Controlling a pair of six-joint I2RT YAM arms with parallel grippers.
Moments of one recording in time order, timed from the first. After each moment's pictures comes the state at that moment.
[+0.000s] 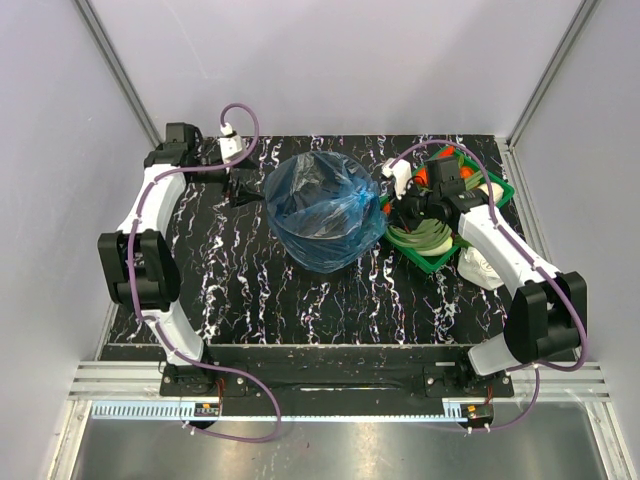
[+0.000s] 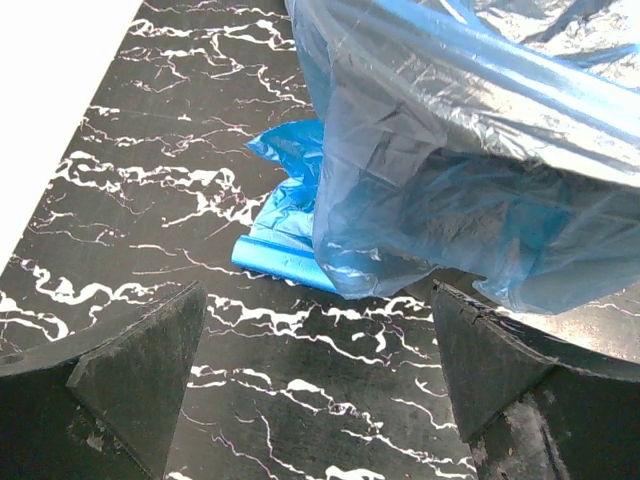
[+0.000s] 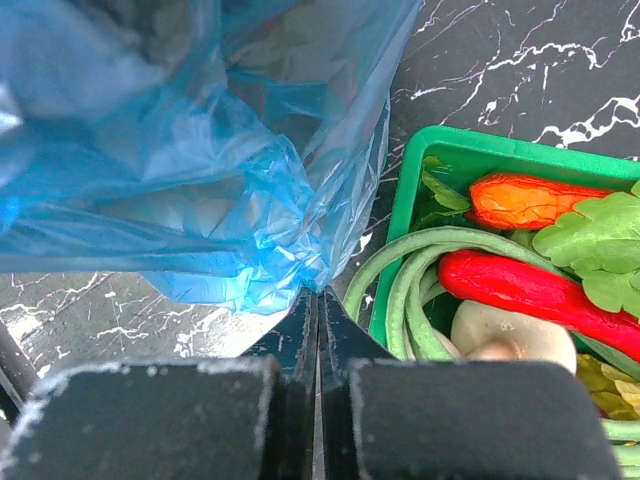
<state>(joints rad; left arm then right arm) 0.04 1.80 1.60 -0.77 1.17 1.06 0.28 1.48 1.19 -0.52 -0.53 -0.43</state>
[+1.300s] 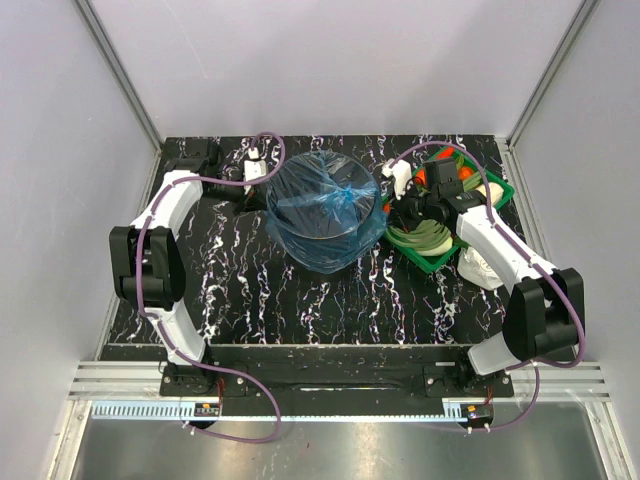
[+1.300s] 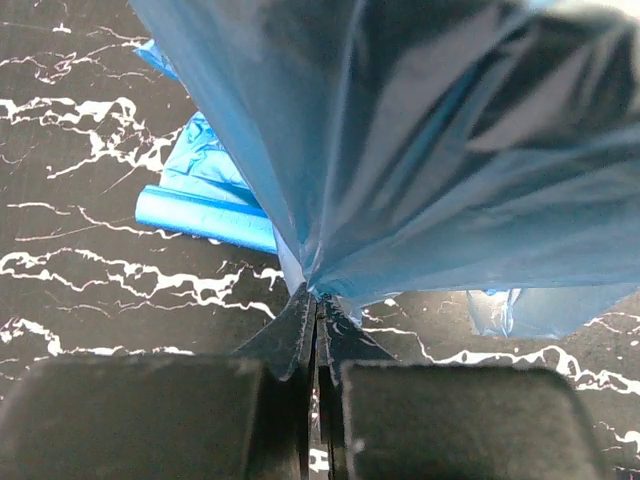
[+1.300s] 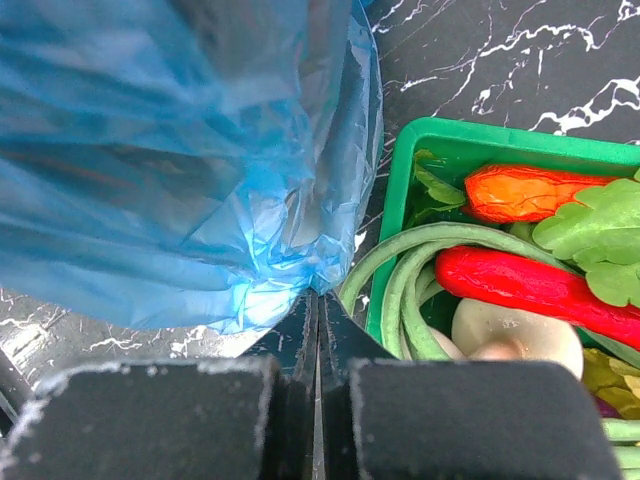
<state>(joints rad) -0.04 1.82 1.51 -0.87 1.02 1.17 0.28 1.49 1.18 -0.48 -0.50 -0.40</state>
